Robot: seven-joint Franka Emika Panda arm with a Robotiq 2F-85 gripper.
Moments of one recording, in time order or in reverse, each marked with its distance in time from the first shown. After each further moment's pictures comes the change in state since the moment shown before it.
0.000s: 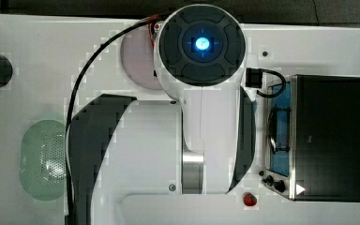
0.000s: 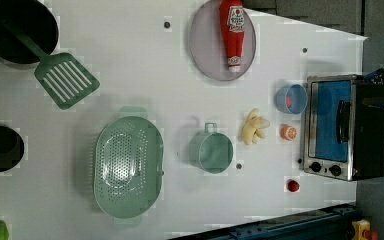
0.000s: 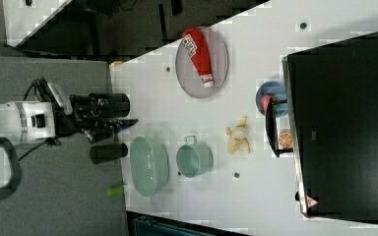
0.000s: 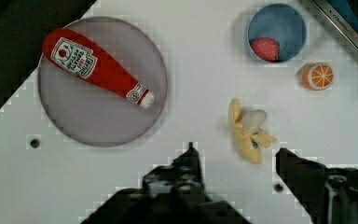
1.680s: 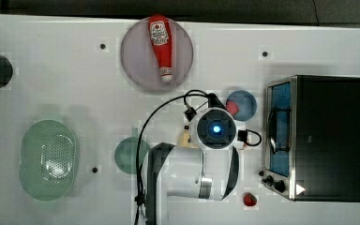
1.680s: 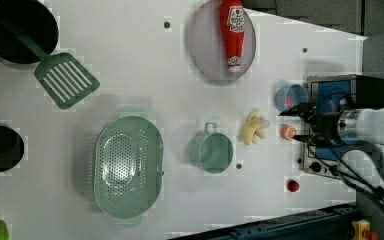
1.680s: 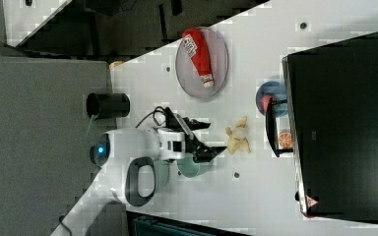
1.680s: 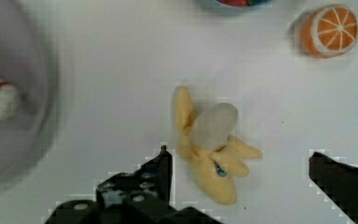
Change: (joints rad) arm -0.038 0.102 -0.067 -0.633 0.000 0.701 -0.013
